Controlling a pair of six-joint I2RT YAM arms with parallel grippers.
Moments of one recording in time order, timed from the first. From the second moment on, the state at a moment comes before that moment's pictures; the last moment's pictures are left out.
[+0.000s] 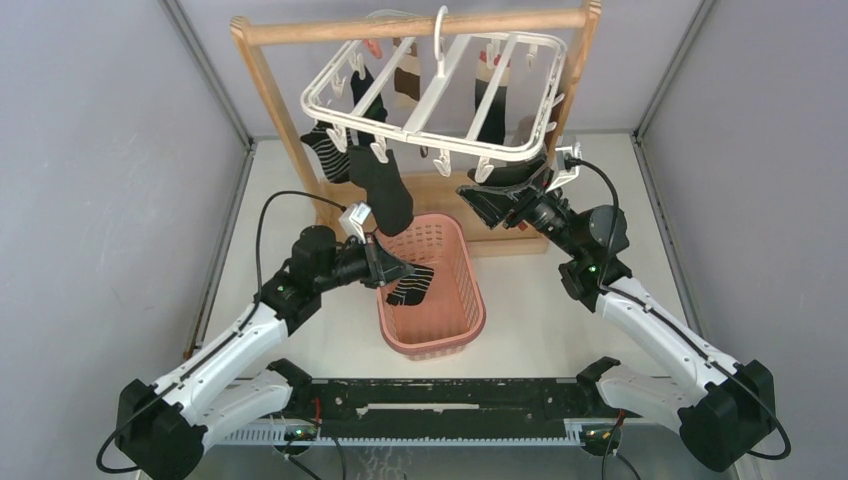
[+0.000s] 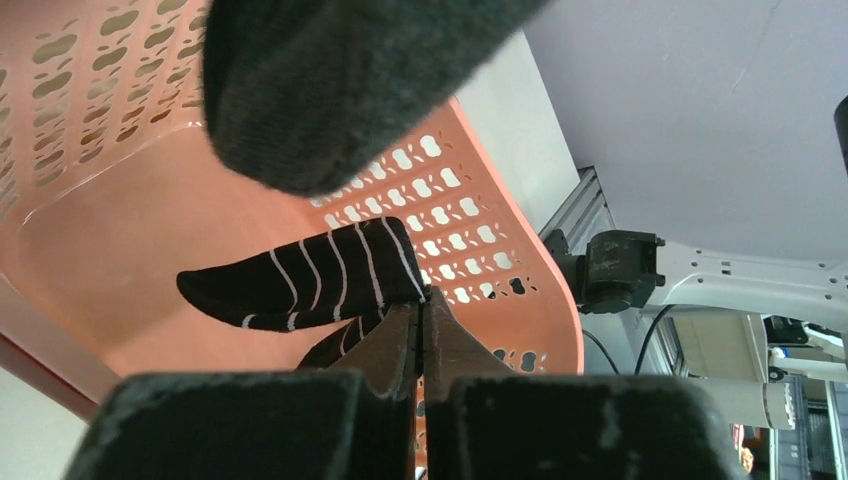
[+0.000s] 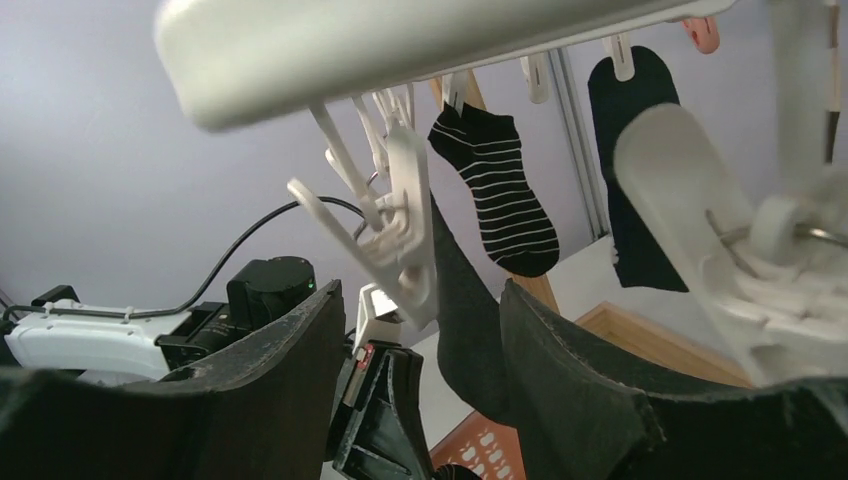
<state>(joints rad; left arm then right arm) -0.55 0.91 0.63 -0.07 0.44 -0.70 0.52 1.04 0.81 0.69 -0.45 0.62</state>
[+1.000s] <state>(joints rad) -0.57 0.97 0.66 -0.13 0.38 -0.62 0.52 0.98 0.73 0.62 -0.44 0.58</state>
